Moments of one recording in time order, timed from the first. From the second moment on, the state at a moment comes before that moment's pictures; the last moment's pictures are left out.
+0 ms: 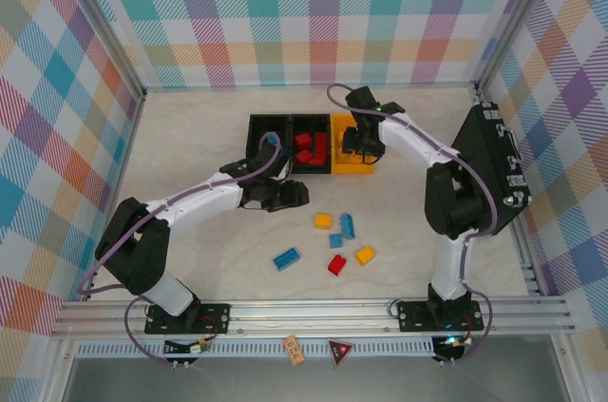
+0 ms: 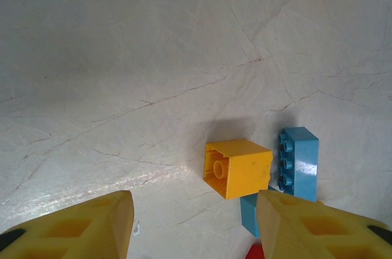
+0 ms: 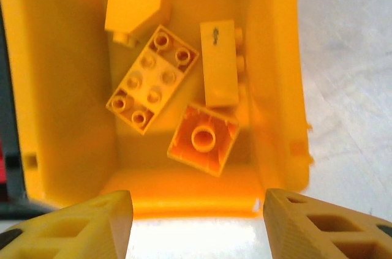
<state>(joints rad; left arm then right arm) -0.65 1.57 1.05 -0.53 0.22 -0.74 0.44 1.94 1.61 -0.85 0.10 0.47</state>
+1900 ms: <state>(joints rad) -0.65 1.27 0.76 -0.61 0.22 -0.69 0.77 1.94 1.33 -0.83 -0.22 0.62</state>
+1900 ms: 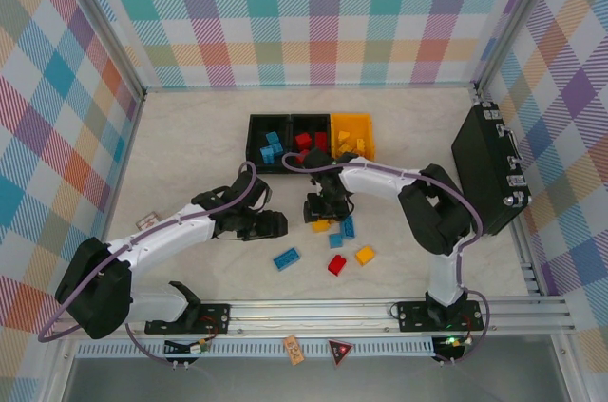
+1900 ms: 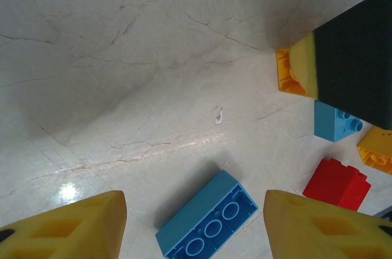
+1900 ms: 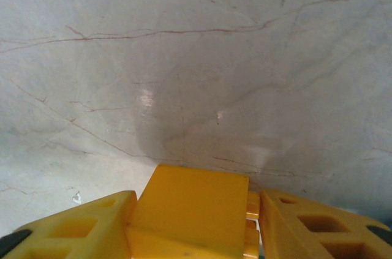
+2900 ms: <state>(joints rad) -0.65 1.52 1.08 -0.50 0.22 -0.69 0.45 1.91 1.70 -0.87 -0.09 0.47</state>
